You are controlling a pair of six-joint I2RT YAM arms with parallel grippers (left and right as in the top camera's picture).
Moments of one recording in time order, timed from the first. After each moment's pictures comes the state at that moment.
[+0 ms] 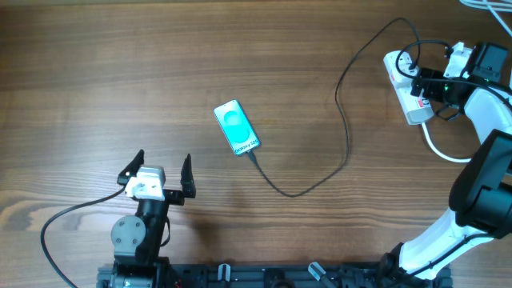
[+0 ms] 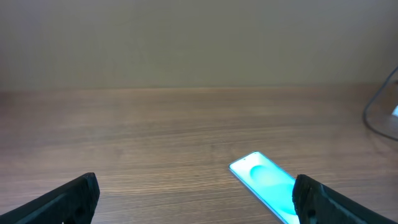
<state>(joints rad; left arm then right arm) -0.07 0.02 0.01 -0.07 0.04 -0.02 -0.39 1.94 1.31 -0.38 -0.16 -0.11</state>
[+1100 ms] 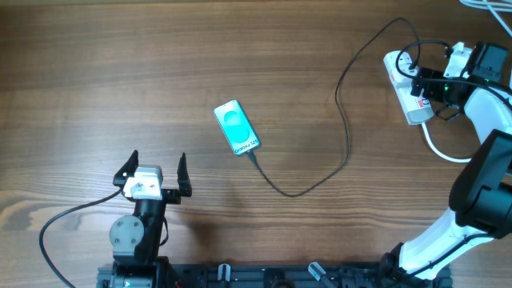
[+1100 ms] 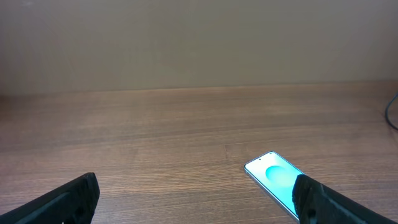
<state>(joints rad) -0.04 0.02 0.01 -0.07 0.02 0.01 -0.39 1.94 1.31 -0.38 -0.16 -0.11</state>
